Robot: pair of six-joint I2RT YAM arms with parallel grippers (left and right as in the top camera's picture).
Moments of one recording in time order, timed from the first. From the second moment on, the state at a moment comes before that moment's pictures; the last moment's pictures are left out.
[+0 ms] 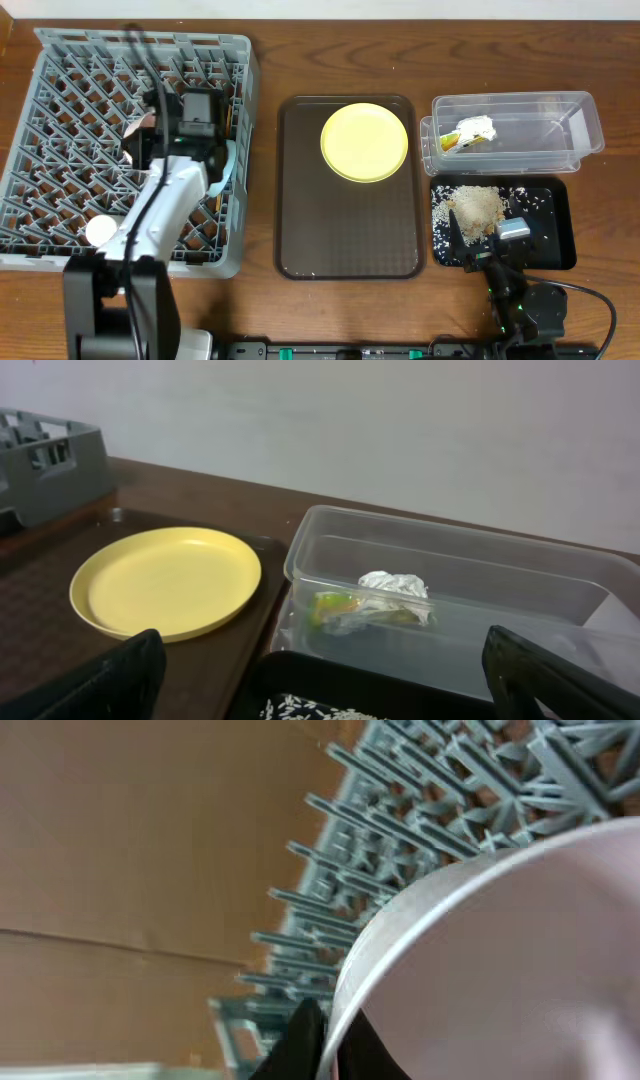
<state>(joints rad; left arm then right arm) -0.09 1.62 1.06 -0.49 -1.14 0.01 0.08 0.01 0.01 -0.06 -0.11 -0.10</state>
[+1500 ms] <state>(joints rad) -0.52 1.27 1.05 -0.54 -0.47 -0.25 0.08 0.01 0.01 -0.06 -0.11 -0.10</state>
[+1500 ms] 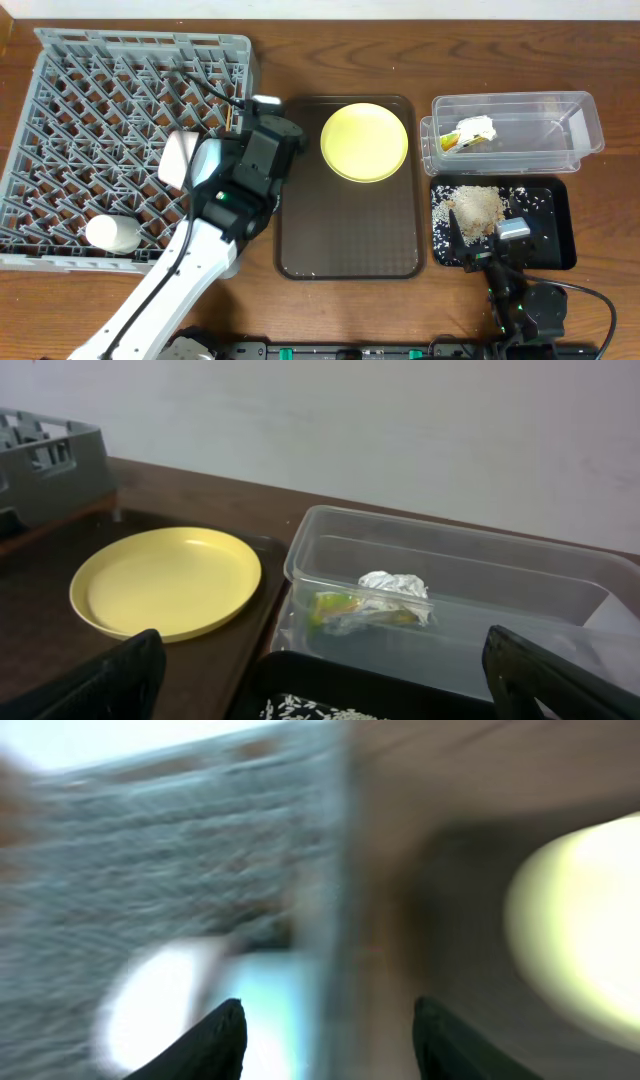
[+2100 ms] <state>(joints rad) -0.52 1.76 1.05 -0.20 0.00 -0.69 0.08 0.01 0.01 -0.06 -0.11 -0.10</state>
